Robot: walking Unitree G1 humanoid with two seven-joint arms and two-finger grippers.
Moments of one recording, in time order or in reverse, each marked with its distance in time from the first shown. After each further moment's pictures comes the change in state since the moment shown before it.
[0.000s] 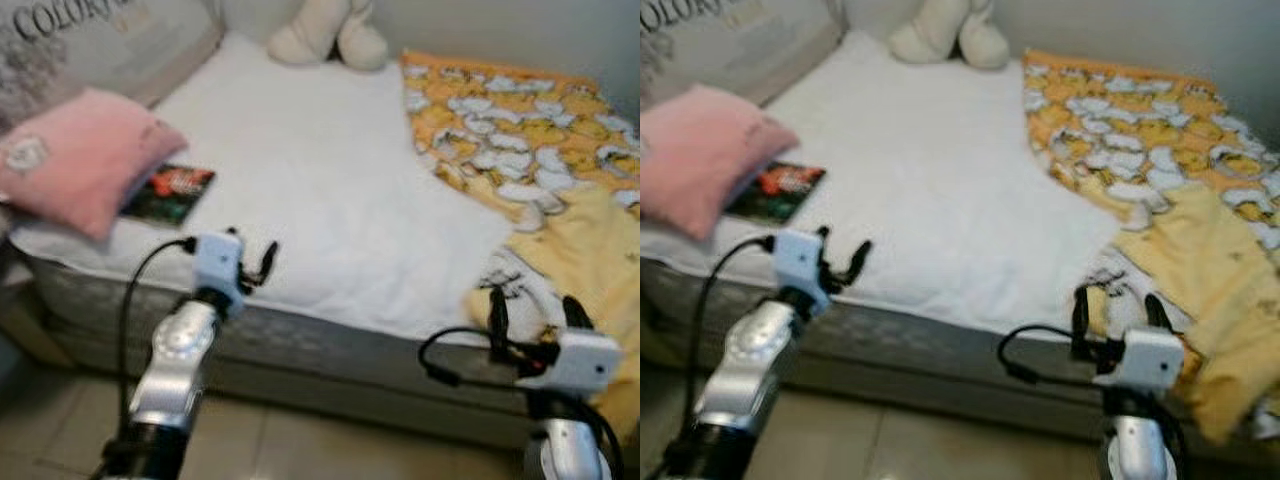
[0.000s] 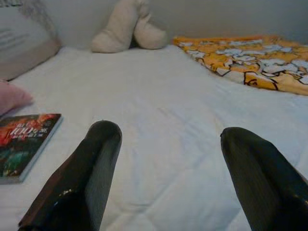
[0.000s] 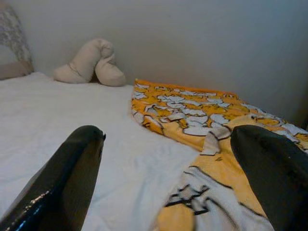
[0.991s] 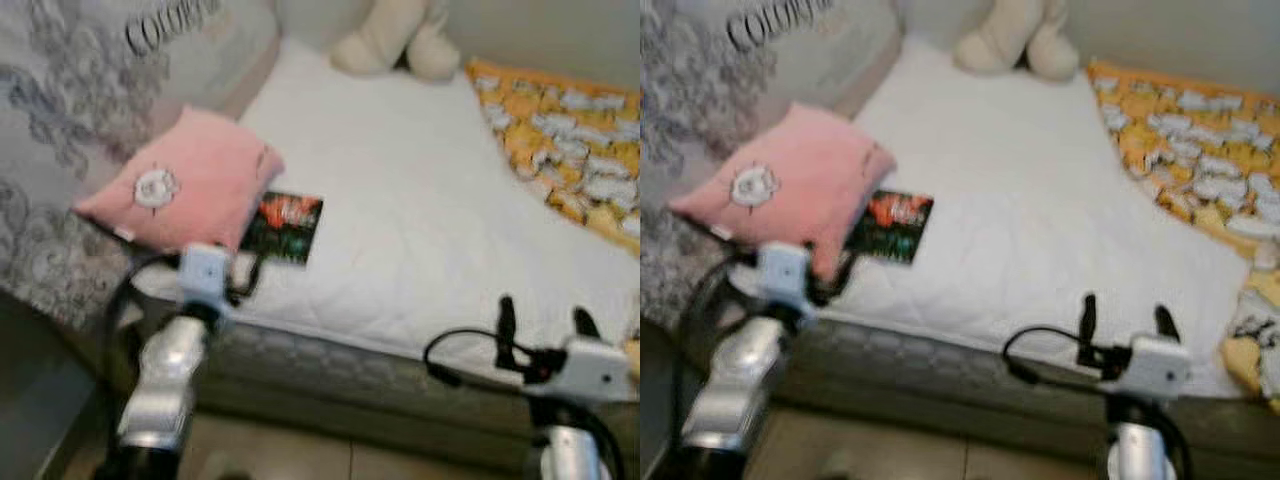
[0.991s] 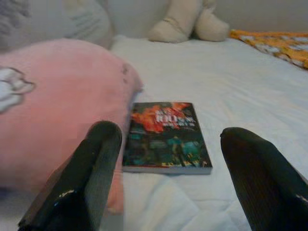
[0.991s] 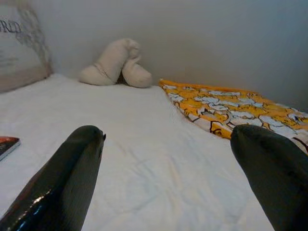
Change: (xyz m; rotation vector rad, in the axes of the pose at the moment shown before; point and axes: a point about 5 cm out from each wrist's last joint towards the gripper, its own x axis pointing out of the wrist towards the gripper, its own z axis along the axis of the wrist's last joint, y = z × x) left arm -0.018 0.008 -0.009 -0.018 0.032 0.068; right arm -0.009 -0.002 -0.003 0.018 0.027 -0.068
